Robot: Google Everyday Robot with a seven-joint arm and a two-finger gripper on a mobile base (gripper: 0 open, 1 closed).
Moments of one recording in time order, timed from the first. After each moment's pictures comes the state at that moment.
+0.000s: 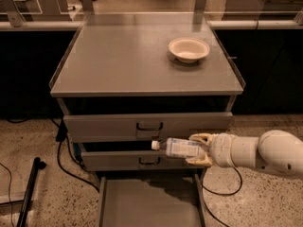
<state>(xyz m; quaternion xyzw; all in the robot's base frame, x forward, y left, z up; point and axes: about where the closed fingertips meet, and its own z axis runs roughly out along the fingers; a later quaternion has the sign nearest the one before) 0.510 -0.152 0.652 -0.62 0.64 0.05 0.44</state>
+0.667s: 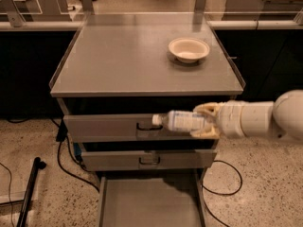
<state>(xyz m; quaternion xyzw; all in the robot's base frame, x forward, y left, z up) 0.530 -0.154 0.765 -0.64 0.63 0.01 0.44</state>
